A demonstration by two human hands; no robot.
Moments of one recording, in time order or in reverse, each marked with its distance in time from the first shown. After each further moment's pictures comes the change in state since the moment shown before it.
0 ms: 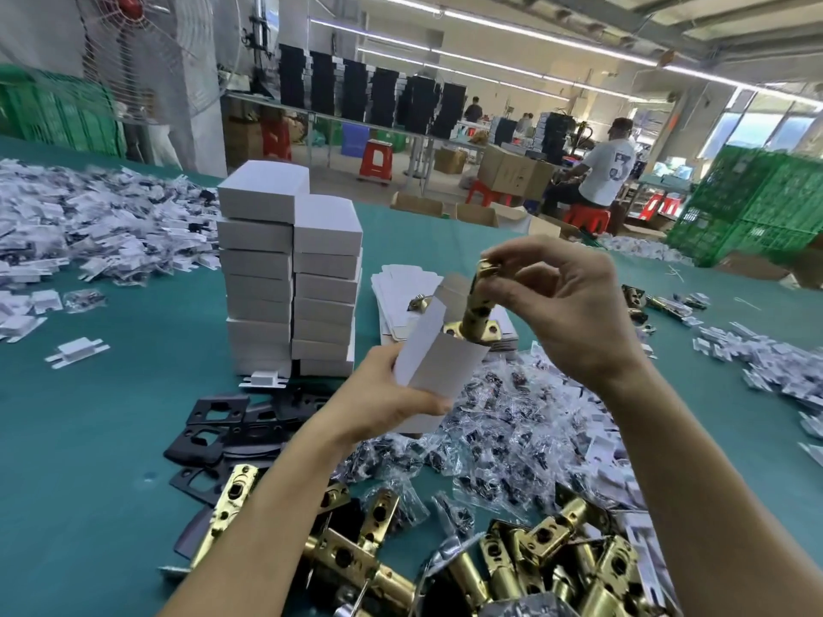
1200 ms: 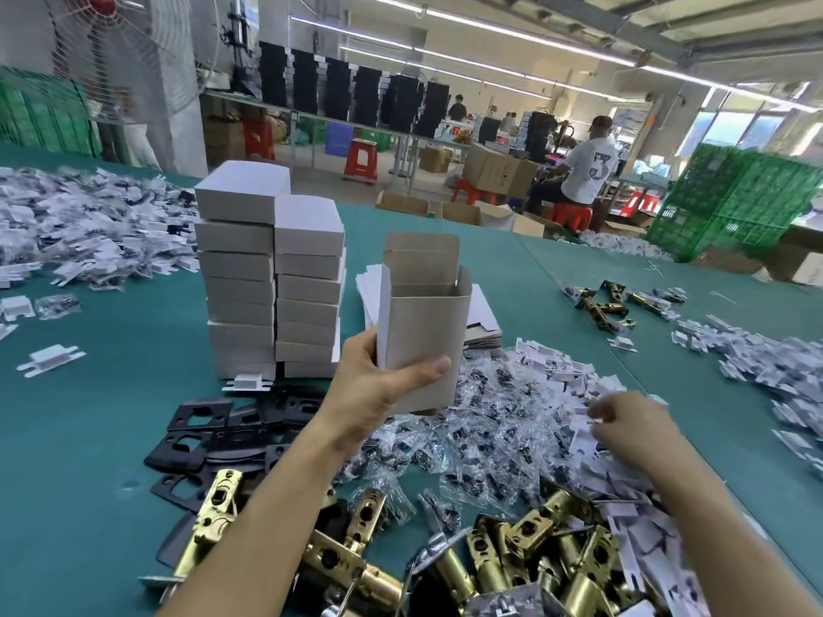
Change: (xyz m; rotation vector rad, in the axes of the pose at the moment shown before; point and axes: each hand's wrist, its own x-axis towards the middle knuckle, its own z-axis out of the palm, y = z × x) left_hand -0.007 0.012 0.015 -0.420 0.092 0.218; right_hand -0.095 0.124 -0.082 -0.966 -0.233 0.897
